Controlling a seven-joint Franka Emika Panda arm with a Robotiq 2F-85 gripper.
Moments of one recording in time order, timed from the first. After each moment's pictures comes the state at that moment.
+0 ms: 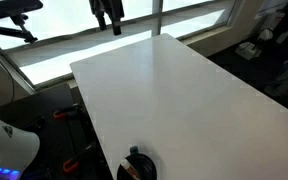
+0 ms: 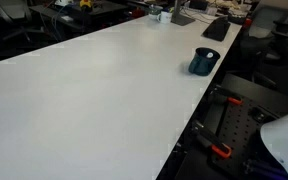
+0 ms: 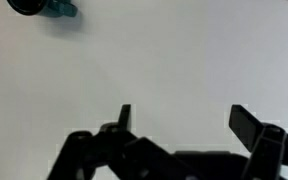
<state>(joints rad) 0.05 -0.33 0.21 -2.45 -0.11 2.06 0.15</state>
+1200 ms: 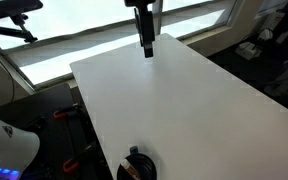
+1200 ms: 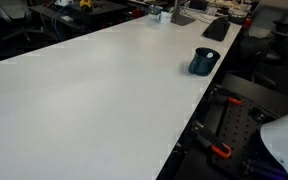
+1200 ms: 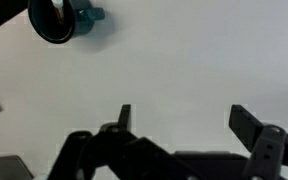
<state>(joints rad) -0.10 -0.19 0.10 -2.40 -0.29 2.20 0.58</state>
